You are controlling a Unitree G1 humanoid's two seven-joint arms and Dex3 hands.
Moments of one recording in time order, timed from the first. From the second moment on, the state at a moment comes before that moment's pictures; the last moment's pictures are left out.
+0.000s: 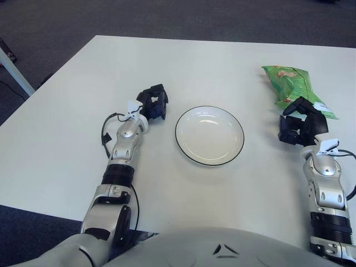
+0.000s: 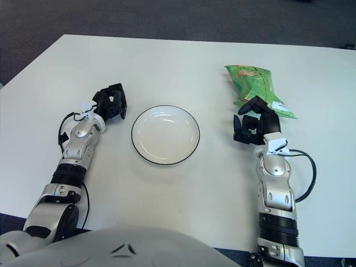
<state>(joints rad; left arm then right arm) -0.35 0.08 0.05 0.38 -0.10 -0.13 -0.22 0.05 -0.29 -0.29 -0.19 0.02 0.00 -0.03</state>
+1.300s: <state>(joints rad) -0.37 0.07 0.05 0.42 -0.11 -0.16 -0.22 -0.11 -0.62 -0.40 -0.22 -0.16 0.09 0.07</state>
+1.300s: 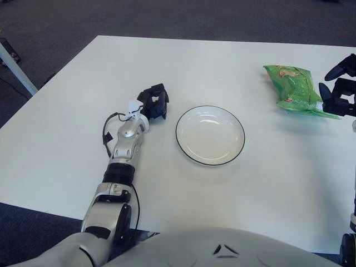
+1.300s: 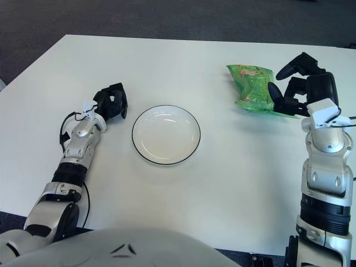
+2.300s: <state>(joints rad) -0.37 0.08 0.04 0.43 -0.11 -0.17 -0.23 -0.36 -0.83 -0.15 0.32 -0.68 -0.29 -0.37</state>
